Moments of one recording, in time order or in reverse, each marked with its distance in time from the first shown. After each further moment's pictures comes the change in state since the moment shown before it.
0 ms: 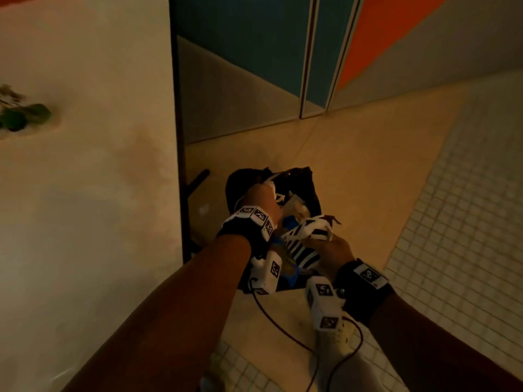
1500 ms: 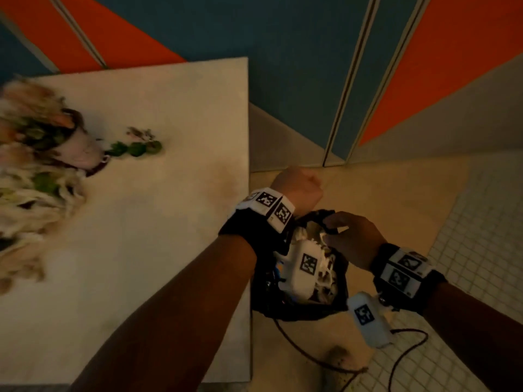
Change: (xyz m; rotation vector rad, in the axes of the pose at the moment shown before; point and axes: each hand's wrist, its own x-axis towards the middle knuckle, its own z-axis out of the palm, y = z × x) left_hand -0.131 0.003 -0.165 -0.463 0.139 0.225; right_hand -0.127 -0.117 0.038 -0.893 -0.039 -0.591
